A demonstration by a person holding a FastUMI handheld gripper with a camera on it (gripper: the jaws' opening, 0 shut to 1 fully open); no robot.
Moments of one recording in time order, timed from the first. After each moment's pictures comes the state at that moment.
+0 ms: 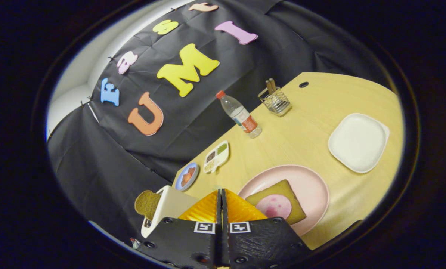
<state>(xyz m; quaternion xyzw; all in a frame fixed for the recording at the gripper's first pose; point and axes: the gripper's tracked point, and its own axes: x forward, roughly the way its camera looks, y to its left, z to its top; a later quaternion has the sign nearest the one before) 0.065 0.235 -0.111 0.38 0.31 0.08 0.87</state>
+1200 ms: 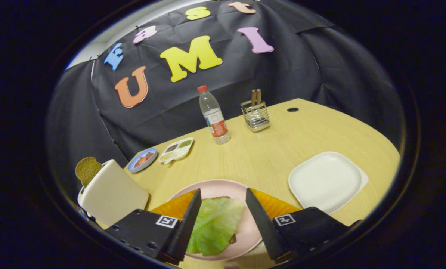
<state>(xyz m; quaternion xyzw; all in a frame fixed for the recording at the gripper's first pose) 0.081 0.169 -0.164 0.18 0.29 0.03 0.94</state>
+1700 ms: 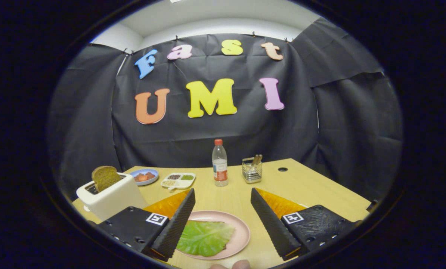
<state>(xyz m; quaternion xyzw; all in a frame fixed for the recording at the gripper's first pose) 0.040 0.177 -0.037 0.07 0.13 0.02 0.99</state>
